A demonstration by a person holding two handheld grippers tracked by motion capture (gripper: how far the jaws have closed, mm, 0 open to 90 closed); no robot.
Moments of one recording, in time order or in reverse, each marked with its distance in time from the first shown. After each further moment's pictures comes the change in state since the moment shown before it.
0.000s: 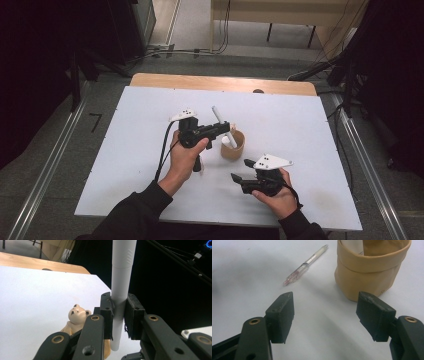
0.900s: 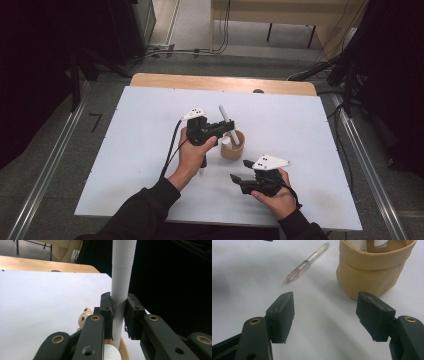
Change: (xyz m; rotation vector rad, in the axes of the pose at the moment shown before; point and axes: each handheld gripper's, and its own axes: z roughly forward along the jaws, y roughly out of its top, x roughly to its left) left arm 0.005 -0.005 0.025 0.014 0.079 0.082; right arm 0.001 -0.001 0.002 0.012 0.003 -0.008
